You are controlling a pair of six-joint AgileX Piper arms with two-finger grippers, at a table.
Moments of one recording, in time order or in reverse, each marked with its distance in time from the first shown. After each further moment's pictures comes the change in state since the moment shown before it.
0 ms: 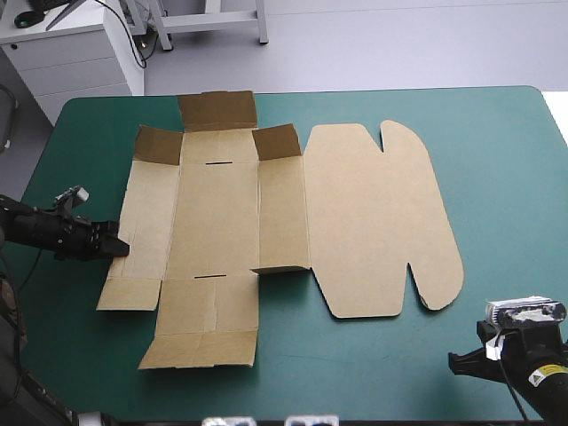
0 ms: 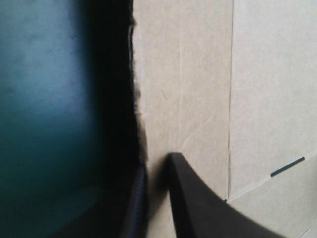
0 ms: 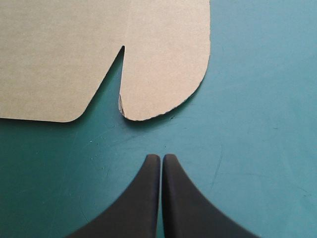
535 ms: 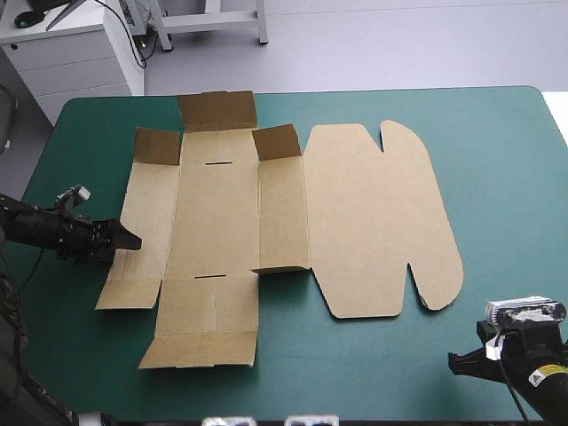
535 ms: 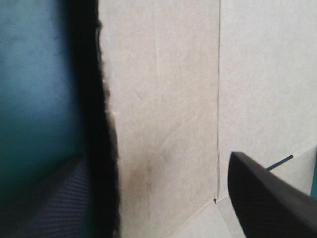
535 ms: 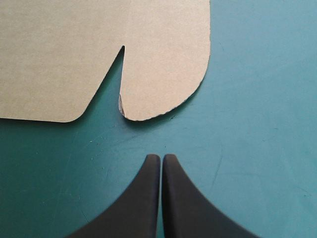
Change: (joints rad) left arm -0.003 0.000 -0.001 -0.015 0.012 0.002; right arm 0.000 0.000 0.000 0.000 0.000 0.000
